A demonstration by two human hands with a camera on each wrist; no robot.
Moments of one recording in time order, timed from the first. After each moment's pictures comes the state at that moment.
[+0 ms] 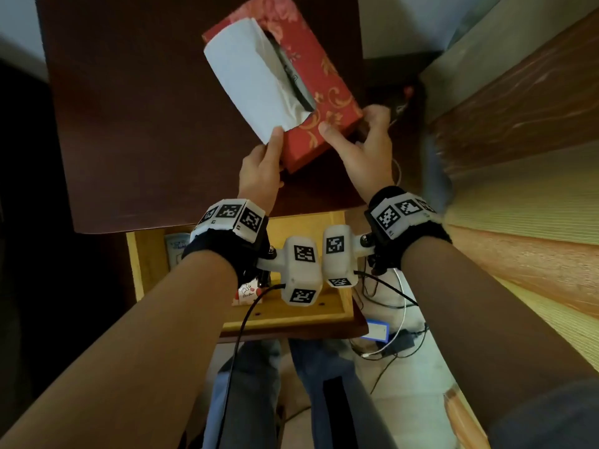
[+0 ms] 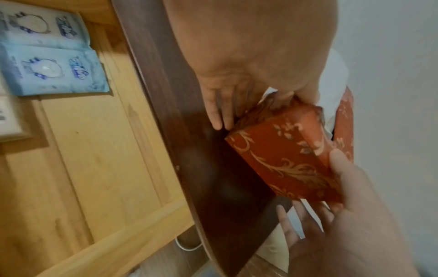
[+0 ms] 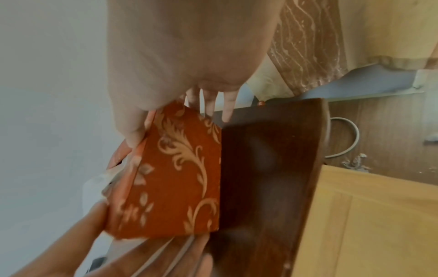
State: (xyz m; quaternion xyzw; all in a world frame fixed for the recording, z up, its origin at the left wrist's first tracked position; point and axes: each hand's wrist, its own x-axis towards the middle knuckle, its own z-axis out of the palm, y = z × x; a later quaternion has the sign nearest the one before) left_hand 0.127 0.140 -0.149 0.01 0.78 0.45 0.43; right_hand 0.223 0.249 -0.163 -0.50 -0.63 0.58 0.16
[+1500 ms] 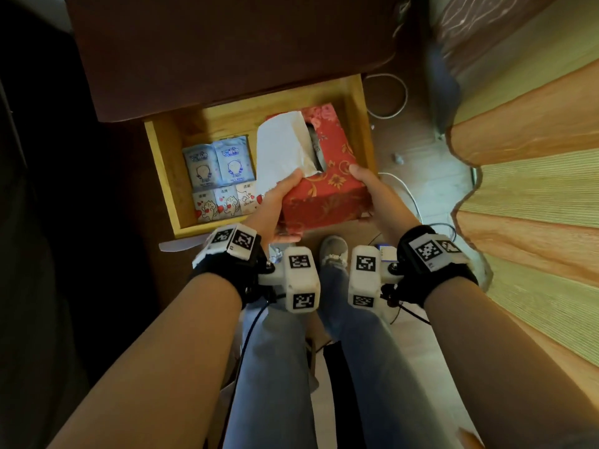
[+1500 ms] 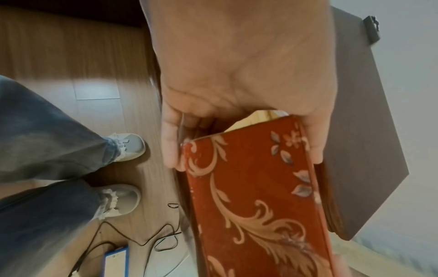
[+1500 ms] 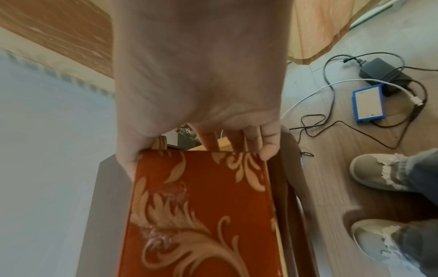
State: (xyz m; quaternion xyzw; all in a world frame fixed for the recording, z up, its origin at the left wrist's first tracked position) left_hand 0.250 -0.083 -0.149 -0.09 0.68 0.33 0.65; right_hand 0.387 0.024 -0.149 -0.56 -0.38 0.74 0.00
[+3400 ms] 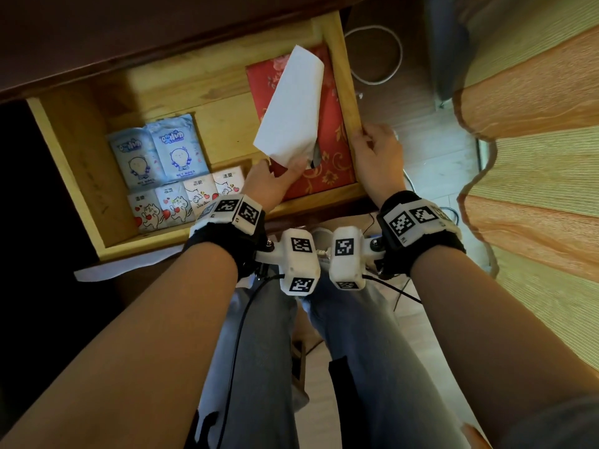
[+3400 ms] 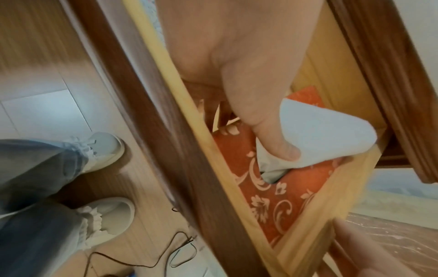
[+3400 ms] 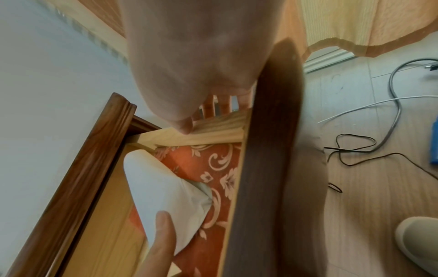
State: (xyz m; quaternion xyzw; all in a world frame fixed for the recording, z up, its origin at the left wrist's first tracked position) left_hand 0.258 -0.029 -0.285 0.14 0.80 0.23 0.53; right_hand 0.383 0.080 -0.280 -0.60 -0.65 0.46 0.06
